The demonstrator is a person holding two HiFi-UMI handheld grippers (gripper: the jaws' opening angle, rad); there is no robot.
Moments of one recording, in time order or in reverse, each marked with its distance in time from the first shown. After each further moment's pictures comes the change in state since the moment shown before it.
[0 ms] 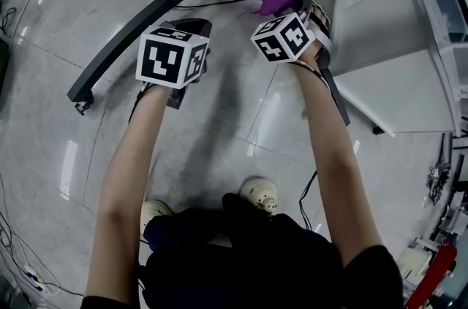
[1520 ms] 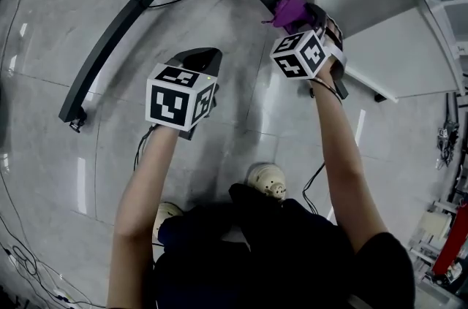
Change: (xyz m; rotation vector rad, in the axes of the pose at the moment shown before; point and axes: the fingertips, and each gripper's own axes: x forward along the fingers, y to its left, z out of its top) left arm 0.002 -0.096 -0.053 0.008 0.053 -0.200; right arm -0.045 -0.003 -0.120 0.056 0.134 -0.016
